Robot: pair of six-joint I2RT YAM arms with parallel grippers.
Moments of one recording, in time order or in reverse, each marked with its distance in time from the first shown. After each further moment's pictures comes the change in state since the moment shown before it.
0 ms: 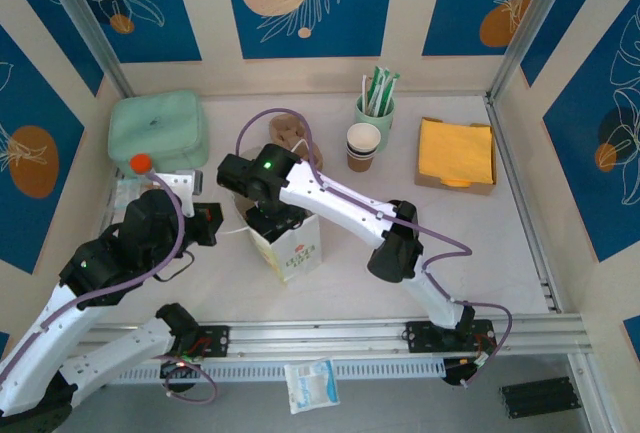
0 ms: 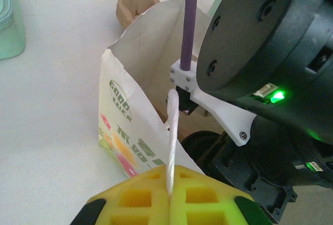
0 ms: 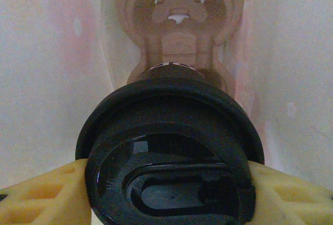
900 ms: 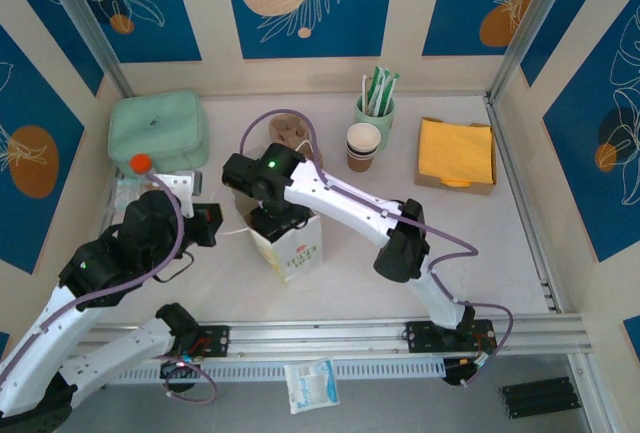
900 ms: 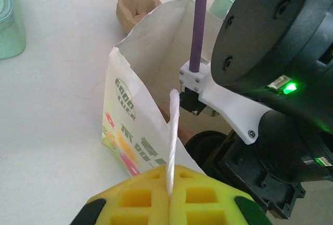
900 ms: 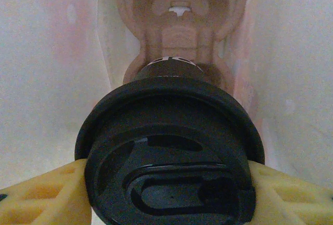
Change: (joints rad) left arm 0.000 -0.006 -0.005 0.000 0.000 0.000; right arm -0.017 -0.049 -0.090 0.026 -0.018 -0.032
